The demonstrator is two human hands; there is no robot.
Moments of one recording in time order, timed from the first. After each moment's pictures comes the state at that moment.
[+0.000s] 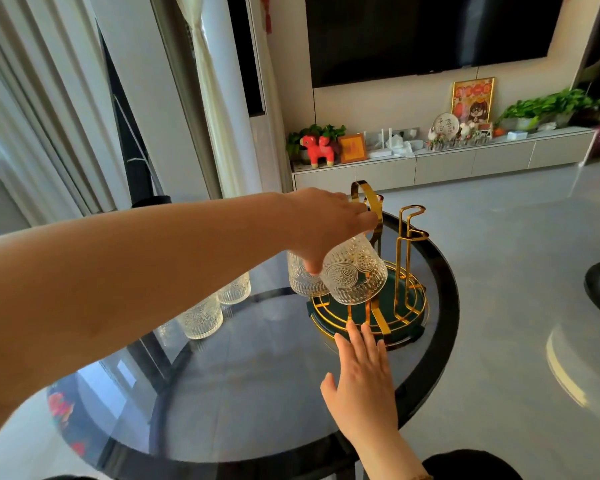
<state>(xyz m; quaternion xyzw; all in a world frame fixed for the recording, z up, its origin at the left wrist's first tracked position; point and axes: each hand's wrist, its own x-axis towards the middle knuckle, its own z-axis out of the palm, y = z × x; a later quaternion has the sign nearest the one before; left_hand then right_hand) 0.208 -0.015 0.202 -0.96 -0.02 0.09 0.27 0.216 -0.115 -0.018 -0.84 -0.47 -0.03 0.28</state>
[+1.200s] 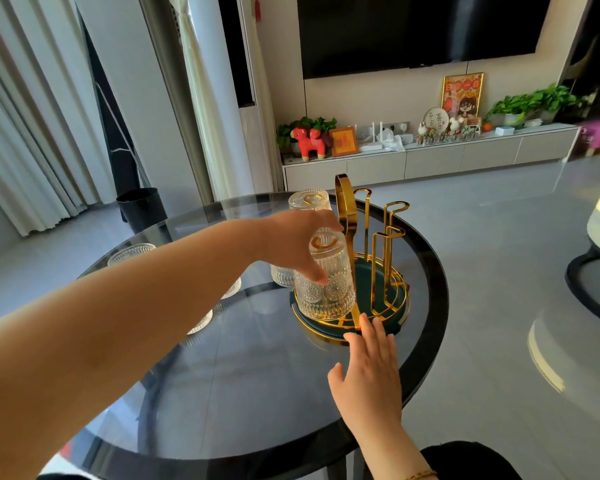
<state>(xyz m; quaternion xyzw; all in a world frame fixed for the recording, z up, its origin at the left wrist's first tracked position) 0.192 0.013 0.168 -0.99 -0.13 0.01 -0.12 0.220 -0.126 -0.018 -0.84 -0.42 -0.07 0.34</state>
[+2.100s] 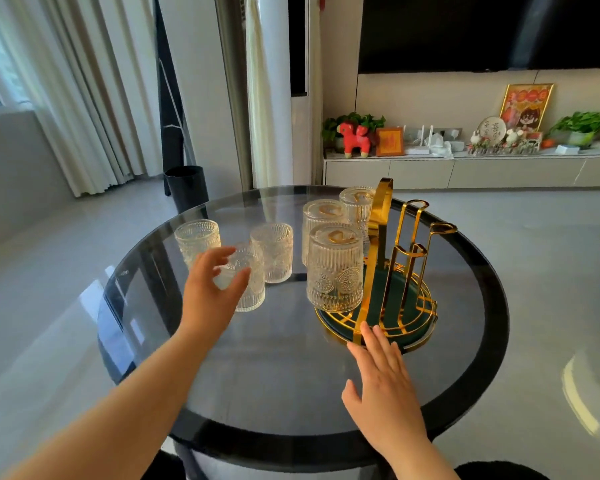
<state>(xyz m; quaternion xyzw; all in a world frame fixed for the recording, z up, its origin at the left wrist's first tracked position) 0.039 0.056 0.066 -0.71 -0.39 -0.50 -0.30 0.191 -0.109 -0.020 -0.79 -0.57 -0.01 0.22</state>
